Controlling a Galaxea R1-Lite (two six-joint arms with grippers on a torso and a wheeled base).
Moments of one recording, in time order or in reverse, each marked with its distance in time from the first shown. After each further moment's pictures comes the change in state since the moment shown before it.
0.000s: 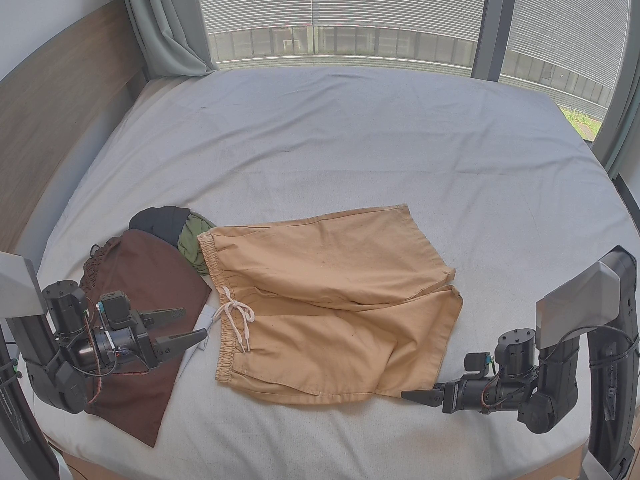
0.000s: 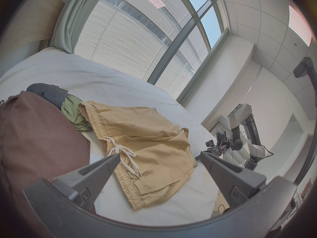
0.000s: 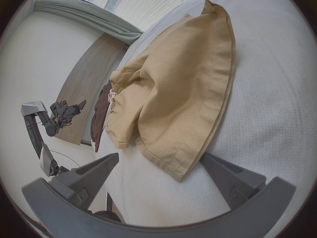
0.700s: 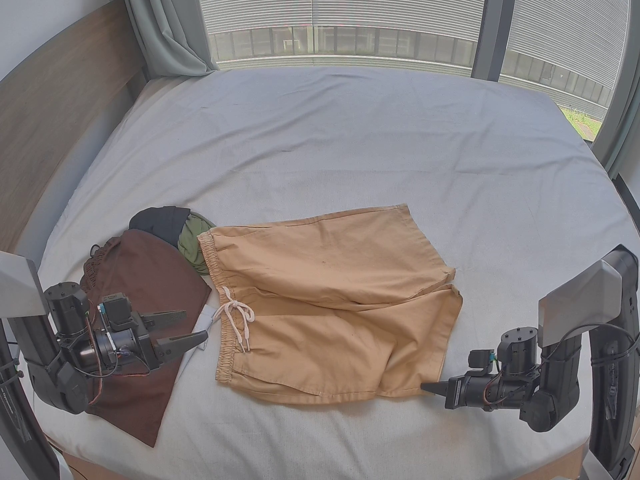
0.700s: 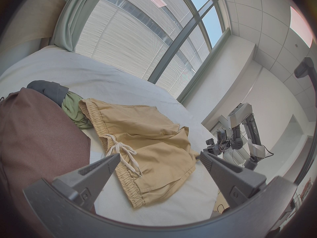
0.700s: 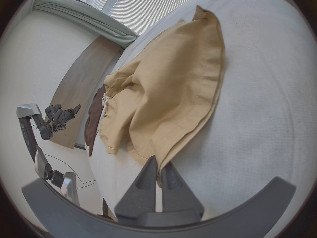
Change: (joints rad) left arm 0.001 0.014 0.001 0.000 0.000 0.002; right arm -0.015 -0.006 0.001 0.000 -0.060 0.000
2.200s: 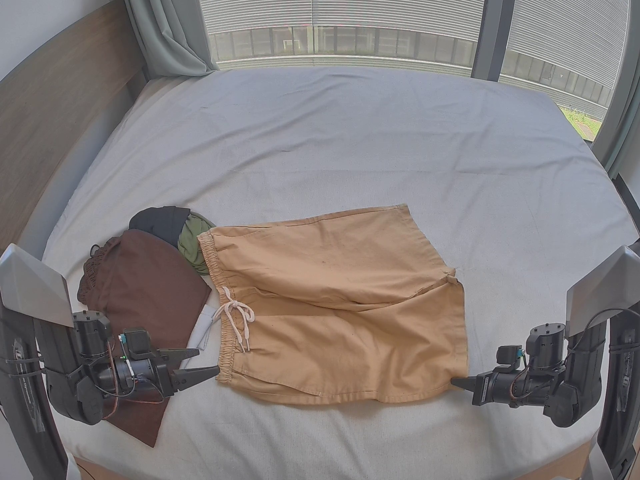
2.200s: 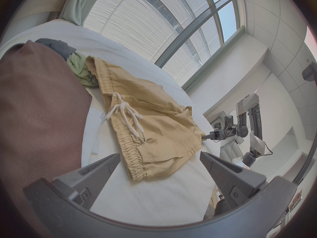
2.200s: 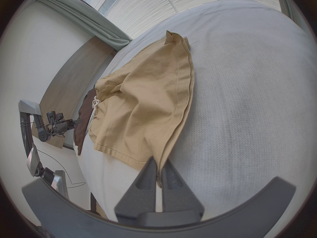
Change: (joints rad) left arm -0.004 0.198 0.032 0.000 -0.003 0.063; right arm -0.129 -0.077 0.116 0.002 -0.021 -0.127
